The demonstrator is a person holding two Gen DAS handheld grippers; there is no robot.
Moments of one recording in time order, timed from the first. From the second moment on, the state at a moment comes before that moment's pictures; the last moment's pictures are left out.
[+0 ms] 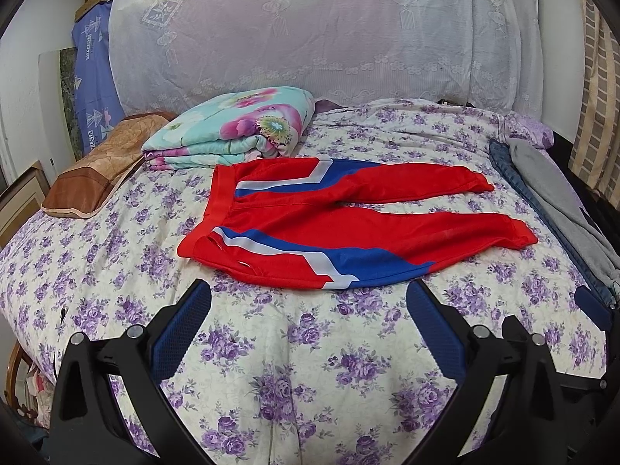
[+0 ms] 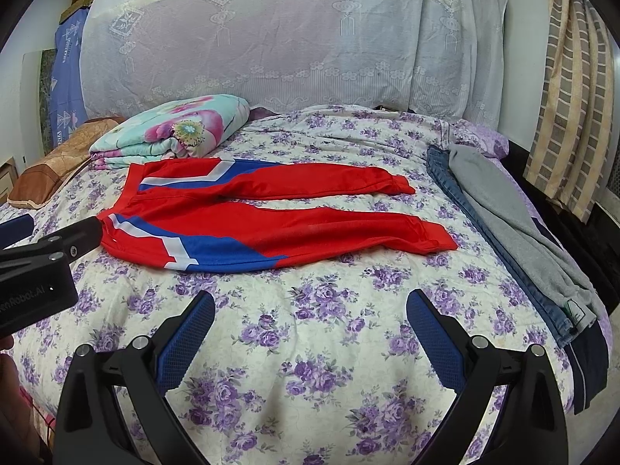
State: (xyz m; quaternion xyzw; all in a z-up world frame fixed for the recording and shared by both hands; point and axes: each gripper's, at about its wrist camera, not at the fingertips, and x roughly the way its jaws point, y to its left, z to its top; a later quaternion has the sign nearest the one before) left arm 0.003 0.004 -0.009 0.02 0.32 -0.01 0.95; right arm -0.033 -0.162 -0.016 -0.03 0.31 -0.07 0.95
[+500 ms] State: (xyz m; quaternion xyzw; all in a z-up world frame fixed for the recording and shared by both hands) left arm 0.002 0.004 -0.009 0.02 0.32 -0.01 0.95; right arm -0.033 -0.161 -0.018 -0.03 0.31 -0.07 0.95
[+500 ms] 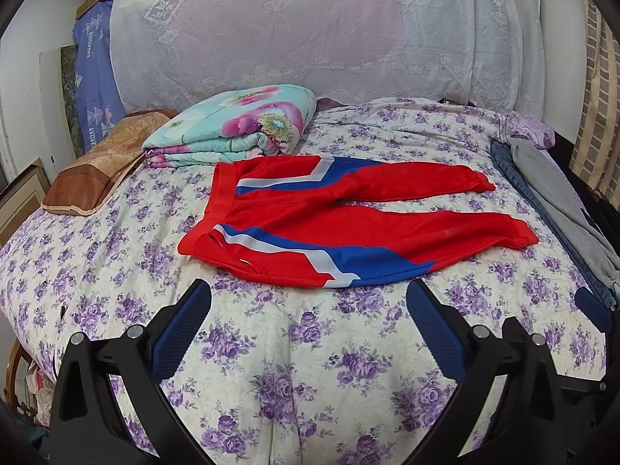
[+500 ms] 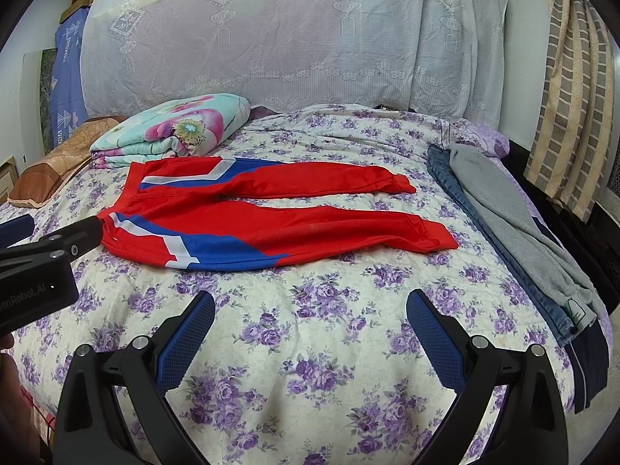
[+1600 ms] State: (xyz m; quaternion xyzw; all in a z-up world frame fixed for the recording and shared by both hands) left arm 0.022 0.010 -0.042 0.00 0.38 -0.02 0.92; right arm -0.025 -0.165 -0.040 -0.01 0.33 -0.08 0.94
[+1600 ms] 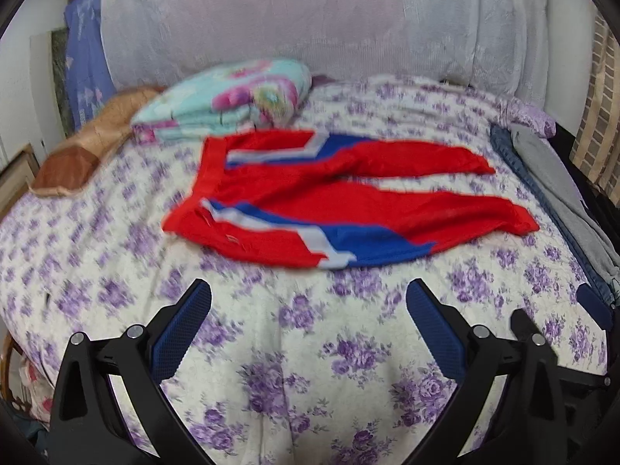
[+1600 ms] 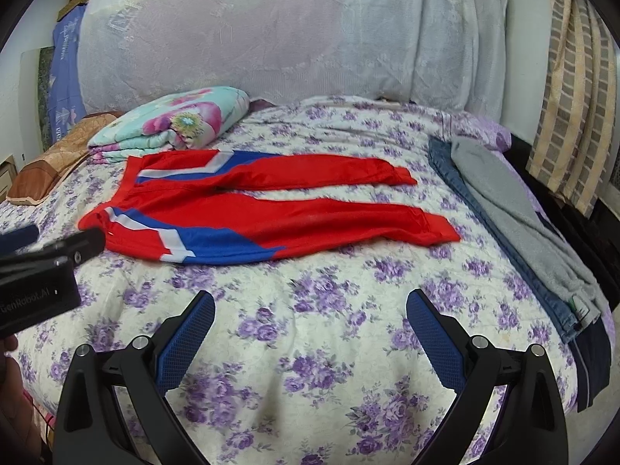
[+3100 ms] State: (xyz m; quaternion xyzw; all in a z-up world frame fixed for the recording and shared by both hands) left arm 0.178 0.148 -0.128 -0.22 0.47 0.06 0.86; right arm 0.182 -0.408 -0.139 0.34 0.46 -0.07 0.82
